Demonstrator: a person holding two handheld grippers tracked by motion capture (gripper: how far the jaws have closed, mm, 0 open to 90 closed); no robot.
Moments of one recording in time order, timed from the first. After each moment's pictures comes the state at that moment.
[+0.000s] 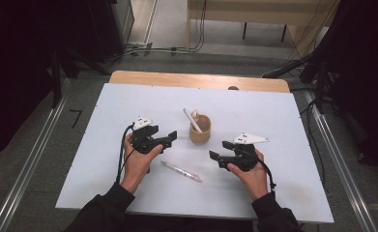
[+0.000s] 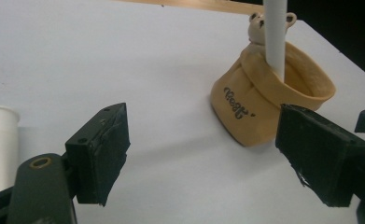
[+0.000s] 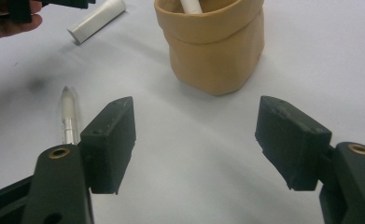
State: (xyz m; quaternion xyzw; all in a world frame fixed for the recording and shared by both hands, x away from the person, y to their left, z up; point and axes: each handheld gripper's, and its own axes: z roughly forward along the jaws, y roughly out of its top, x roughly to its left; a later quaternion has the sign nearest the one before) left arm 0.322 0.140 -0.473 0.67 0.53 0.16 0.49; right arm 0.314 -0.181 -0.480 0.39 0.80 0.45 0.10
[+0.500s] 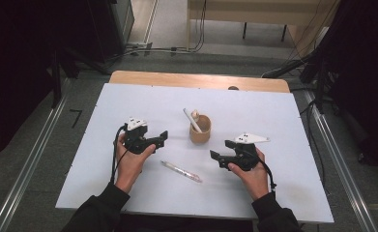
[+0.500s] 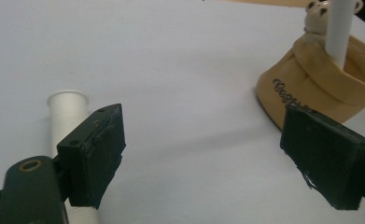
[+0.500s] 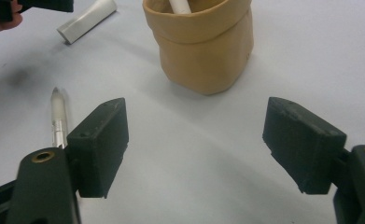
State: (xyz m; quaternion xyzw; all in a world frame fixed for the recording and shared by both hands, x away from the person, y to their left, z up) left arm 0.321 0.160 -0.478 0.67 0.56 0.21 0.44; right arm 0.315 -0.183 -0.480 0.39 0.79 0.45 0.11
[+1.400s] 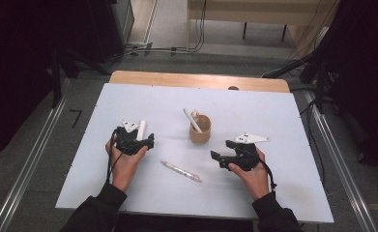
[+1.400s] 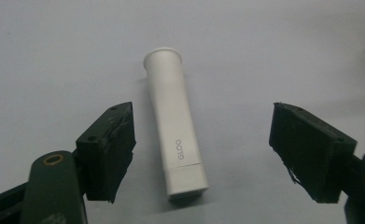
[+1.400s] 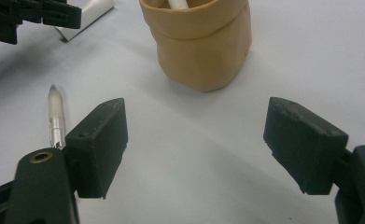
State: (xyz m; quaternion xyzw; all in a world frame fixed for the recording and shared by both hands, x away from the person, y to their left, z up) left arm 0.324 0.179 -0.498 0.68 0.59 0.27 0.34; right arm 0.315 -0.184 -0.481 0.40 0.80 0.44 0.11
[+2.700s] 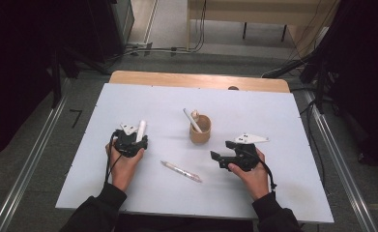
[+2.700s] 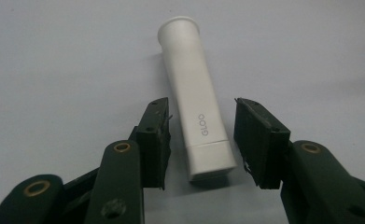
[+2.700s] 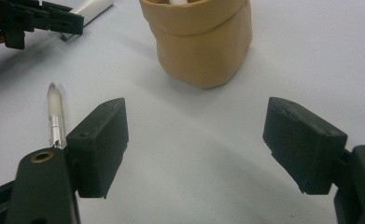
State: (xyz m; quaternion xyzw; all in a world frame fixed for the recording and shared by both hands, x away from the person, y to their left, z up) left arm 0.323 0.185 -0.511 0.68 0.60 0.27 0.32; right arm 0.315 -0.183 -0.482 0.40 0.80 0.44 0.11
